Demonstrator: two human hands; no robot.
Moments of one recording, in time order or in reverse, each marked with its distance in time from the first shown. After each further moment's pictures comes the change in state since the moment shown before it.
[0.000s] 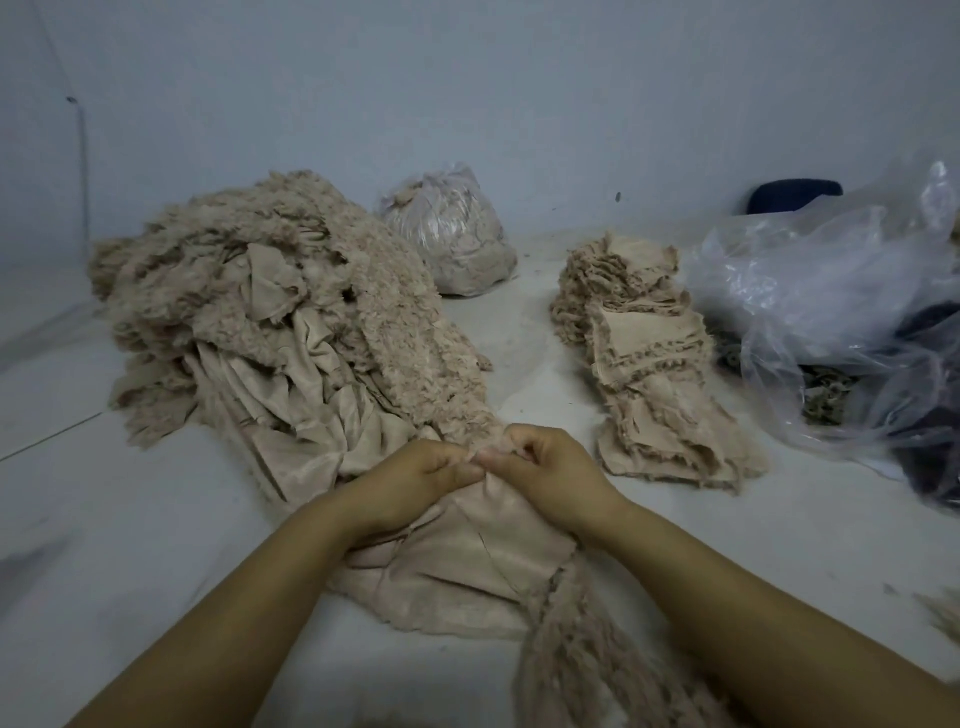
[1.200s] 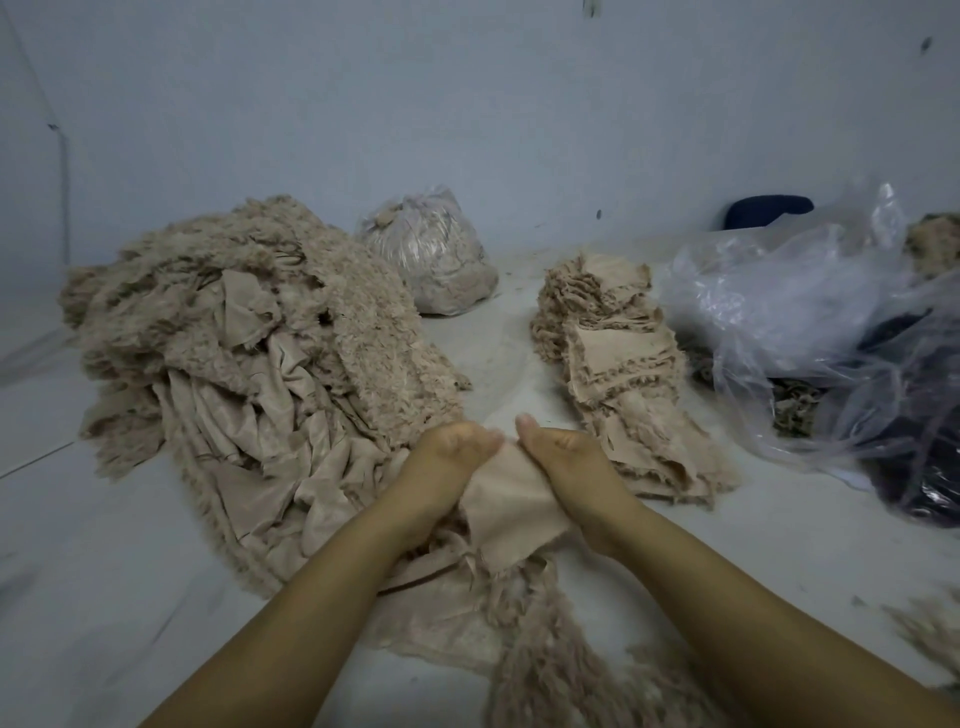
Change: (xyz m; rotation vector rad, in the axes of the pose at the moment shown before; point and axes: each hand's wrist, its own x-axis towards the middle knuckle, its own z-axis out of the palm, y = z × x) left_hand 0.032 0.044 0.038 -0.331 0.324 -0.010; right_hand -0.002 0.001 -0.033 0.187 0.147 0.124
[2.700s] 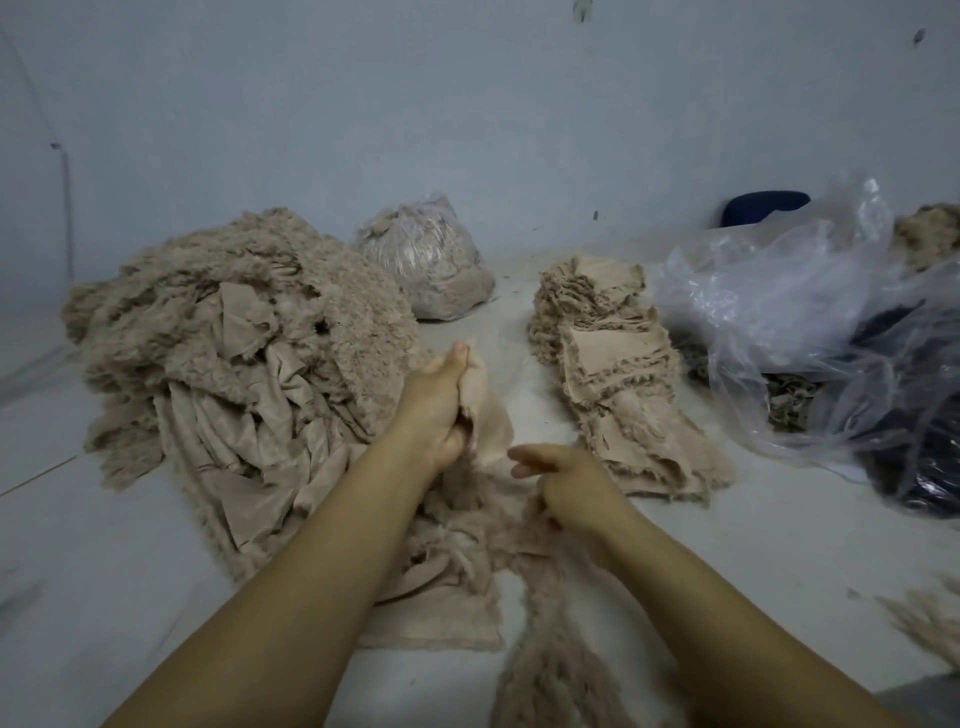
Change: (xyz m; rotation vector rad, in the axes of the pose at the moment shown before) left_hand 0.048 0.045 0.010 -0.667 0.299 -0.167; right_hand -0.012 -0.006 -0.001 -0.049 -0.047 0.281
